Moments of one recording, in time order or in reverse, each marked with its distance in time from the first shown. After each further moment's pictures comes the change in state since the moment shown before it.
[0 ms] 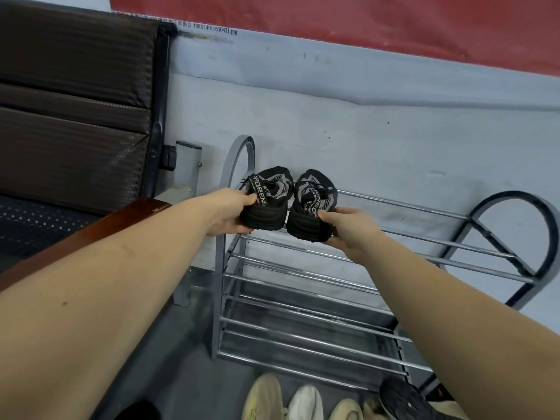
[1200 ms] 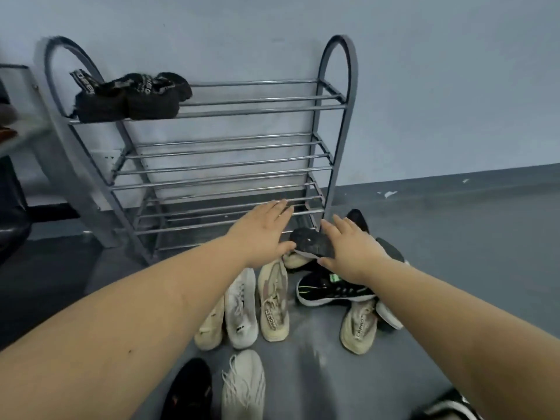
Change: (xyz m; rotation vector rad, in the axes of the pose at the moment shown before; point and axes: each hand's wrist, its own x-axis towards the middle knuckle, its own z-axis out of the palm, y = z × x) left_hand -0.163 -0.205 0.249 1.769 -0.434 0.700; right_hand -0.237 0.204 -0.230 -1.471 -0.005 -0.007
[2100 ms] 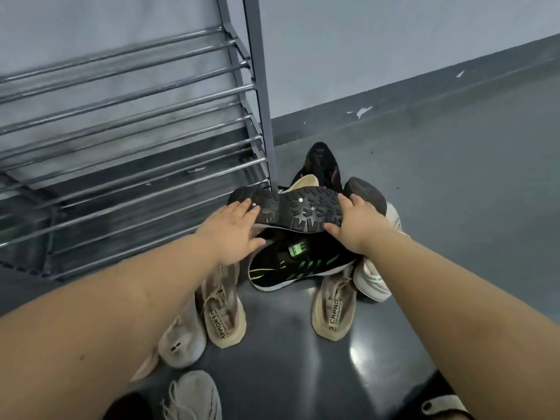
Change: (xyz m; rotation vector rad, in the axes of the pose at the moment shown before) left_hand 0.181 0.039 0.141 -0.018 -0.339 0.024; right_hand 0.105 0.172 0.137 0.247 -0.208 0.413
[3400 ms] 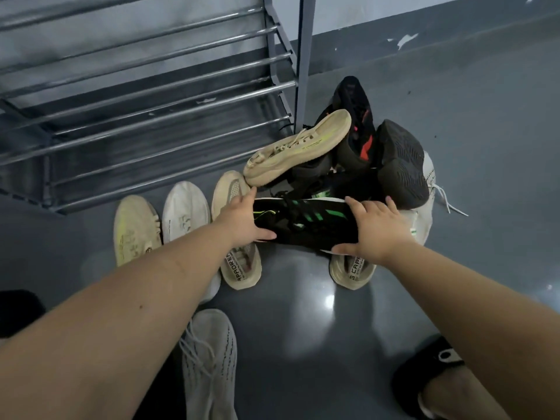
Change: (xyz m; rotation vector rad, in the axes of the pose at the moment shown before) left_hand 0.005 -0.021 0.124 -0.703 -0.128 -0.273; right_hand -0.031 -0.002 0.095 -0.249 -0.036 -0.154
